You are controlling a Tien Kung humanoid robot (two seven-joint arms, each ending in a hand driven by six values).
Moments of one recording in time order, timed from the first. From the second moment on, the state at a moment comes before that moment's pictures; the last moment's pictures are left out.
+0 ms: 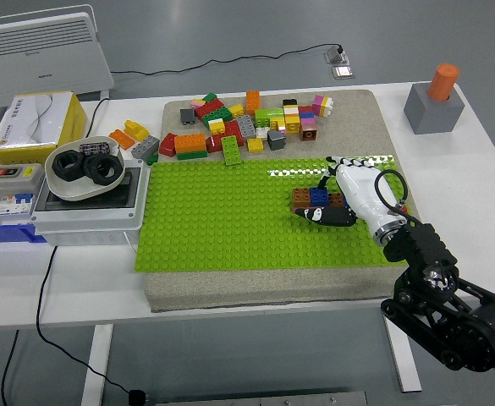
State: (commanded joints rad) left arm -0.03 0.06 -2.12 -0.26 2.27 0.04 0.22; right arm 0.41 -0.16 0.80 1.18 -2.18 -0.30 -0.26
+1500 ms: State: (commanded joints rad) left arm -0.03 0.05 -2.12 -0.26 2.27 0.05 0.22; right arm 0.18 -0.26 1.13 1.41 -1.74 -0.38 0.05
